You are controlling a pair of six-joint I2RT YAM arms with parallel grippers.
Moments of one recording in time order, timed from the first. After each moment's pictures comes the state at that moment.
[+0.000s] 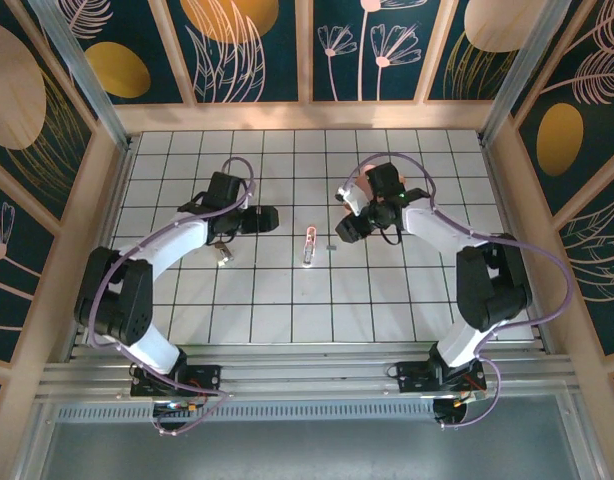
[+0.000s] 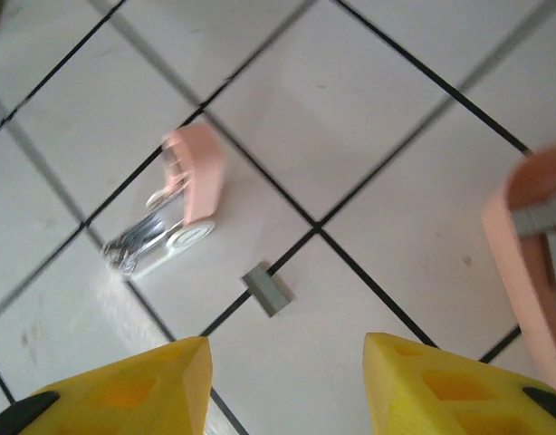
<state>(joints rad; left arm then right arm) -0.37 1.60 1.03 -0.32 0.23 -0.41 0.42 1.66 1.15 -0.53 -0.41 -0.40</state>
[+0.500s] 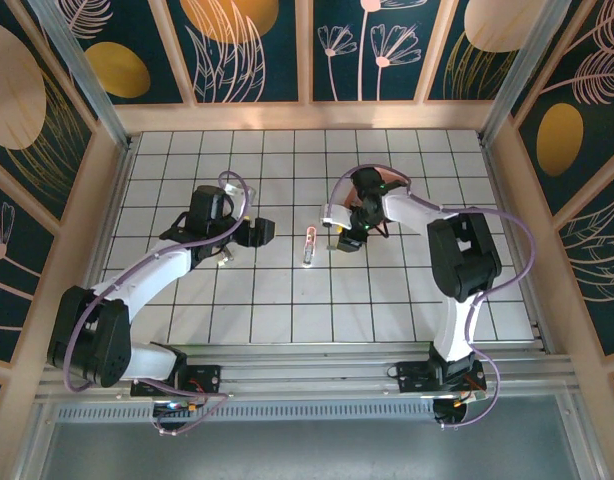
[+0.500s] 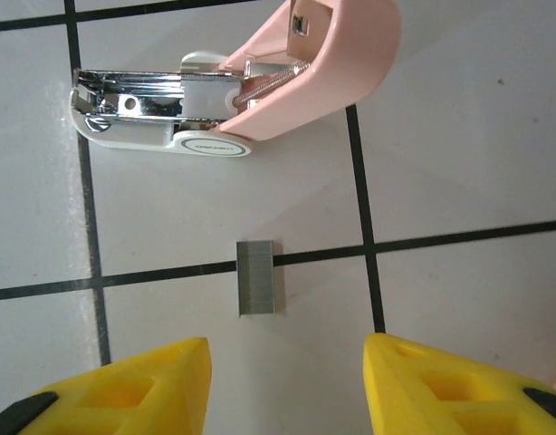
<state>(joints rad) -0.36 1.38 0.83 -0.14 0.34 -0.17 0.44 1.92 1.32 -0.67 -0.42 -1.04</state>
